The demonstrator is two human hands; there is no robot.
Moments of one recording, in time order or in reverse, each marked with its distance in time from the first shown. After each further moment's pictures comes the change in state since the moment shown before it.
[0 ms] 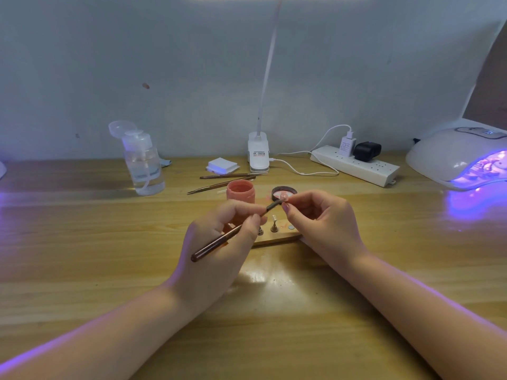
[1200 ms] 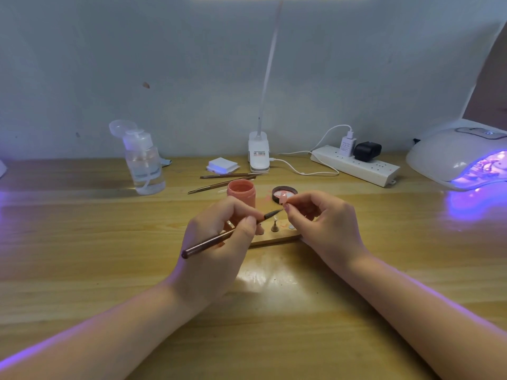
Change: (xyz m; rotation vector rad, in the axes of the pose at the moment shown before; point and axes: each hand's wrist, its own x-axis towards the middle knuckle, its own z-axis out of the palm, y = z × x) left_hand 0.002 0.001 -0.003 0.128 0.003 0.076; right_hand -0.001 -0.003 -0.001 -0.223 0.044 -0.142
